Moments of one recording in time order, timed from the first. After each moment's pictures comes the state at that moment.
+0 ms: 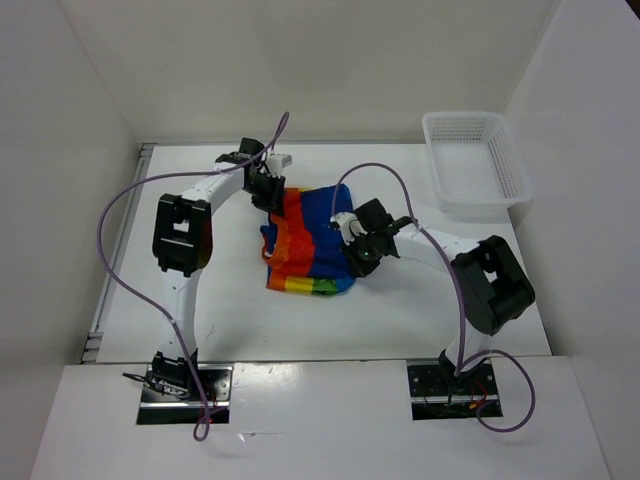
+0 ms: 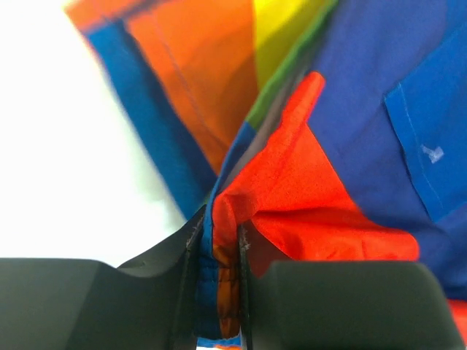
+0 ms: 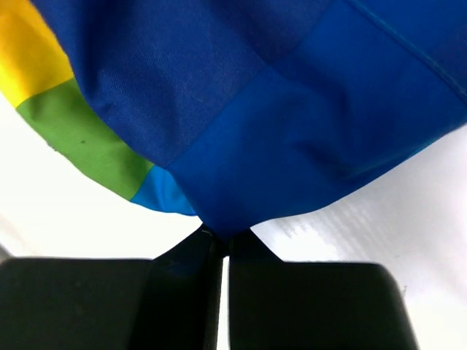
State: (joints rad) left arm -0.22 2.29 1.86 -0.73 0.45 0.07; right arm 0.53 1.67 0.99 -0.44 -0.33 -0.18
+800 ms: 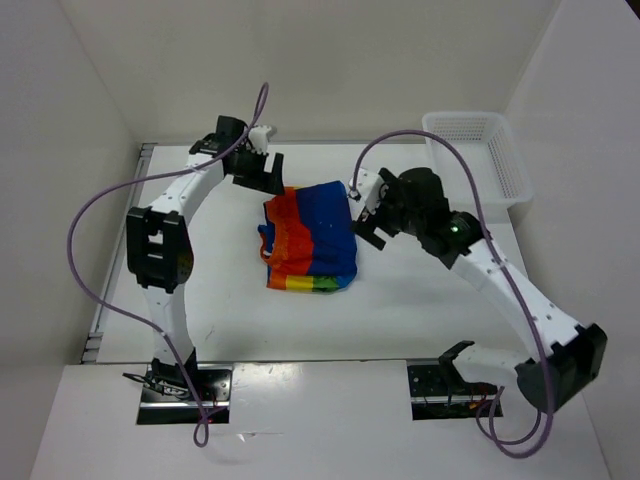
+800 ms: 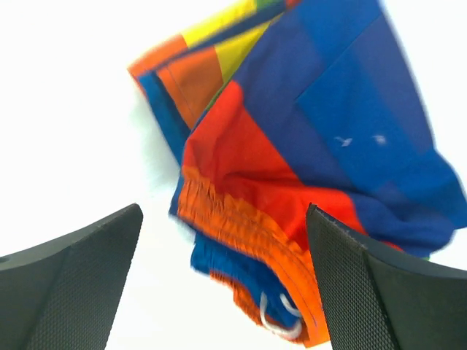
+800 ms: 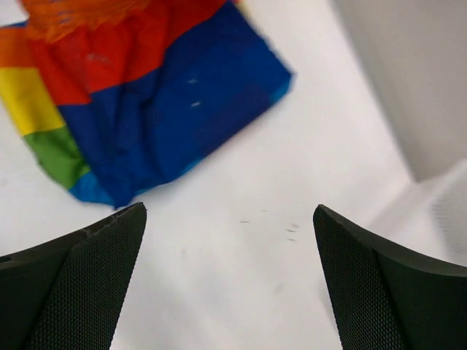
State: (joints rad) left arm -0.18 2.08 1.84 -0.70 0.42 0.07; right arm 0.53 1.22 1.16 -0.54 -0.16 -0.58
